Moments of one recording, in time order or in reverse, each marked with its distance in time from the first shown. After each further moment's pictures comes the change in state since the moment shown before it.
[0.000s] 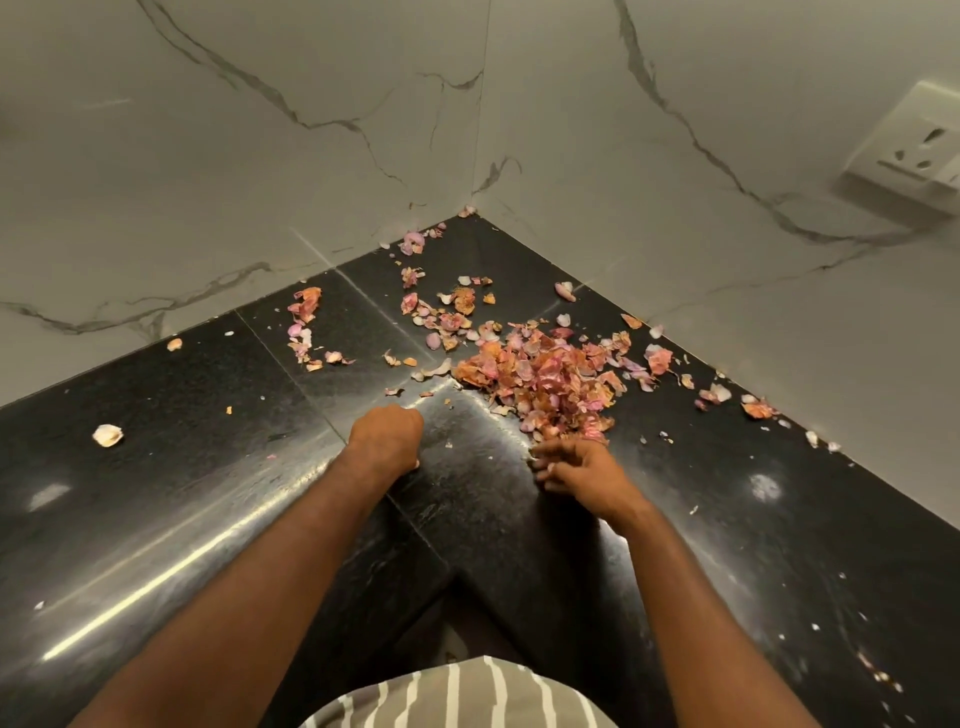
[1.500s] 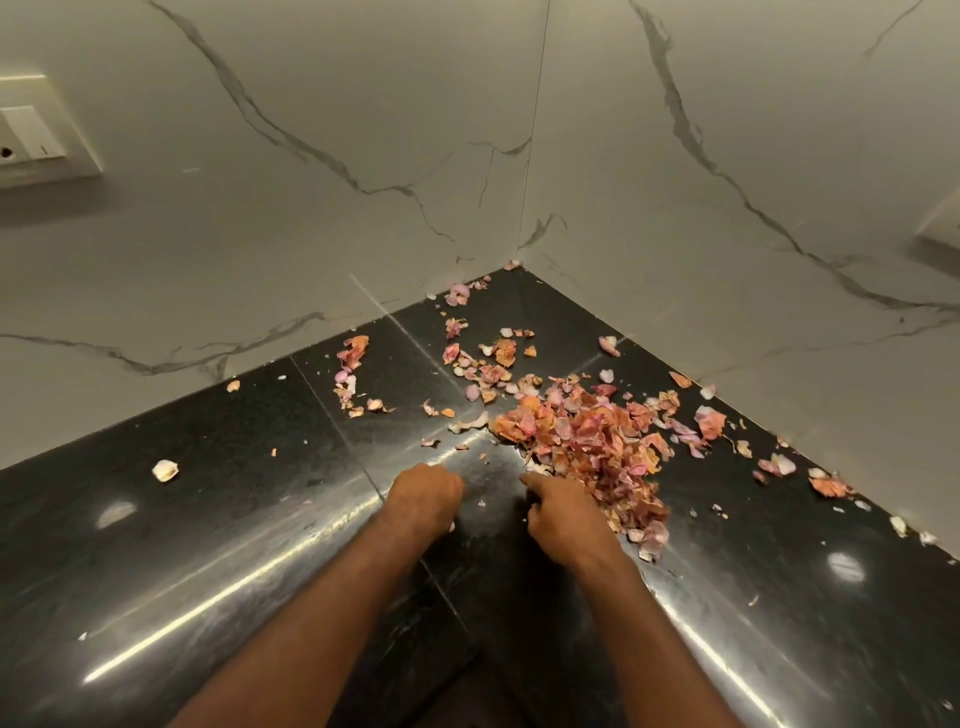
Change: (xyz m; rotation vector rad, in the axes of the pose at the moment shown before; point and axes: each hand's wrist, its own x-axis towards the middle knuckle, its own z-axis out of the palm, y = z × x) left_hand 0.007 0.010 0.004 0.077 -0.067 0.047; right_hand 0.015 -0.065 0.061 -0.775 0.102 -0.210
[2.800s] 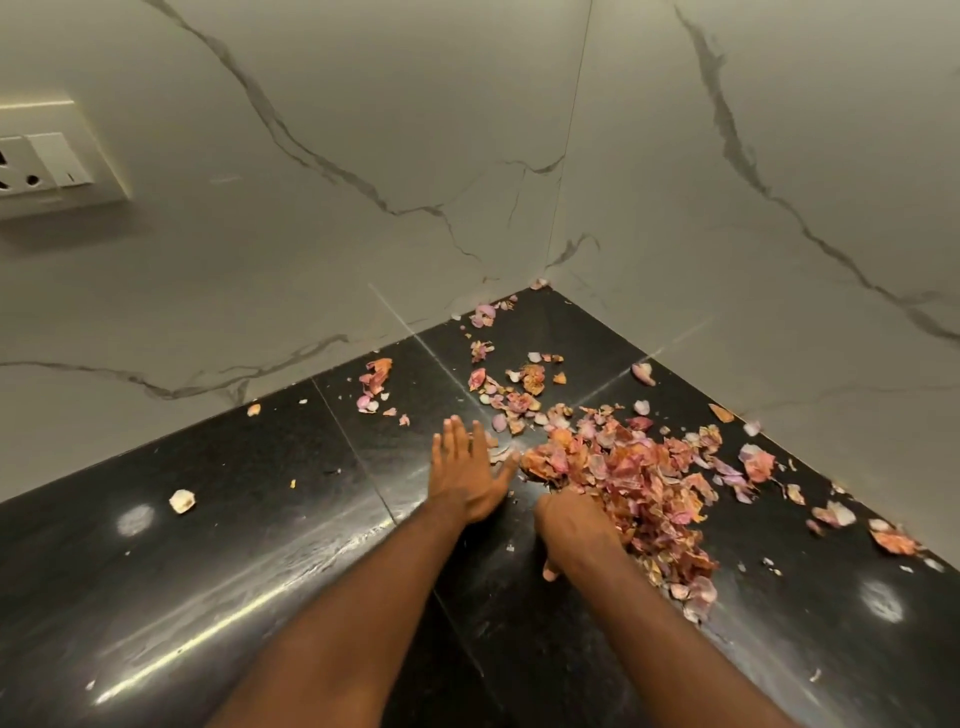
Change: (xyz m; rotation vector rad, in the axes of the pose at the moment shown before) left_hand 0.110 -0.018 0.021 -0.518 0.260 -0.083; right_hand 0.055 -0.047 -0.010 -0.513 -0.323 0.069
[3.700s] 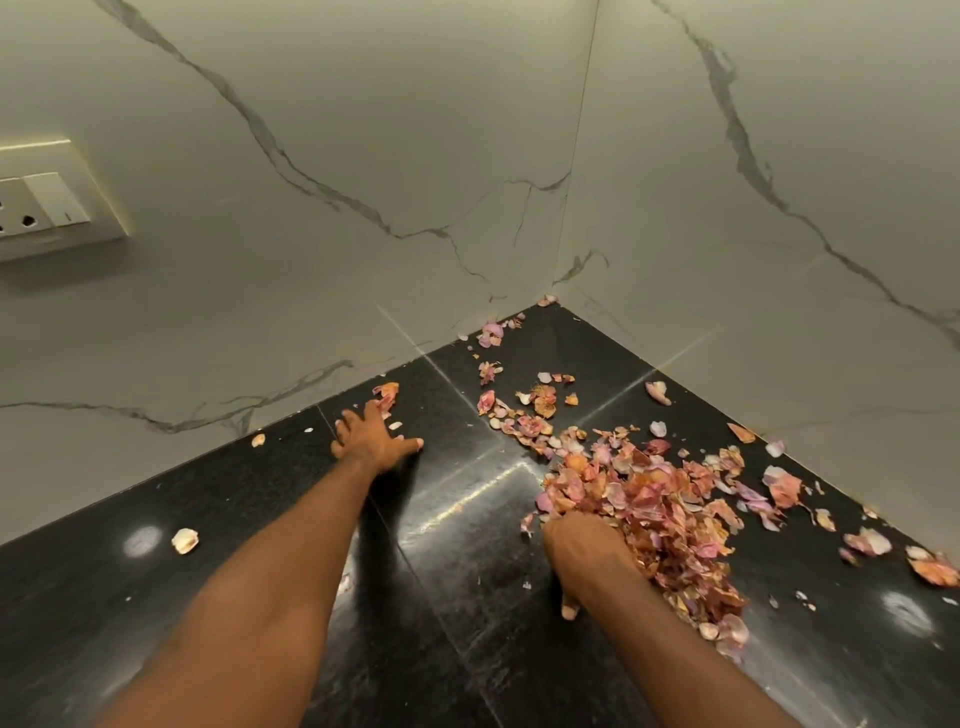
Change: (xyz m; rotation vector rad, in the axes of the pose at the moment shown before) left_hand 0.066 -0.123 -0.100 -0.230 0.107 -0.412; right_hand 0.024 -0.006 -0.013 -0.050 -0.091 -0.022
